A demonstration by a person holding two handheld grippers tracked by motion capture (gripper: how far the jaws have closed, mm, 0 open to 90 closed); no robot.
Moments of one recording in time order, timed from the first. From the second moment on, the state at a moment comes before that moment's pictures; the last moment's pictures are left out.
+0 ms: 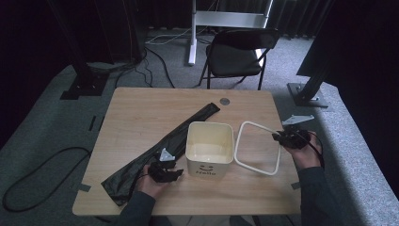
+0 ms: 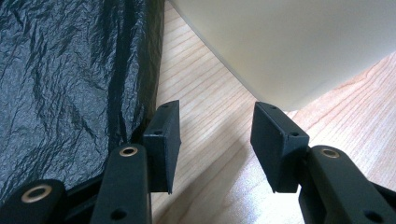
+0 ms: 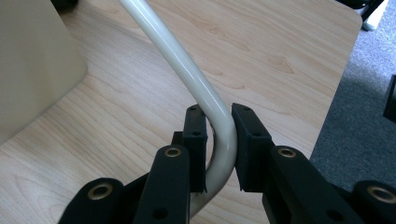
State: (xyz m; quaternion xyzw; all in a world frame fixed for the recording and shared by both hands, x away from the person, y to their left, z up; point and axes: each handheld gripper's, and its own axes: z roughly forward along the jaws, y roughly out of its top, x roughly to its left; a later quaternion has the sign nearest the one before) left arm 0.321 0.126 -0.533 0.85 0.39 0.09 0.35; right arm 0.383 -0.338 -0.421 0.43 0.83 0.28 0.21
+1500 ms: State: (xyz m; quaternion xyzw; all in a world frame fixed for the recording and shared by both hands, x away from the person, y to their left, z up) left arm 0.321 0.126 -0.533 0.85 0.39 0.09 0.35; right arm 0.406 -0.327 -0.499 0.46 0.84 0.21 0.17
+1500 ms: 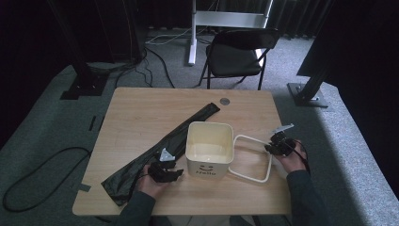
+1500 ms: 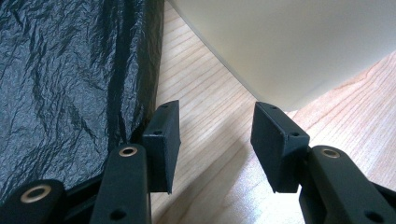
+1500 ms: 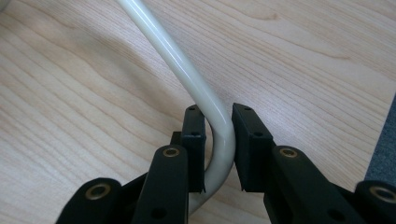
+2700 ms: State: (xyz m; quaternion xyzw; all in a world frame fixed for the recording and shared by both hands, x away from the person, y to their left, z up) left arm 0.321 0.127 -0.531 0.84 0.40 0.10 0.34; right arm 0.405 -0.304 -0.498 0.45 0.84 0.24 0.17
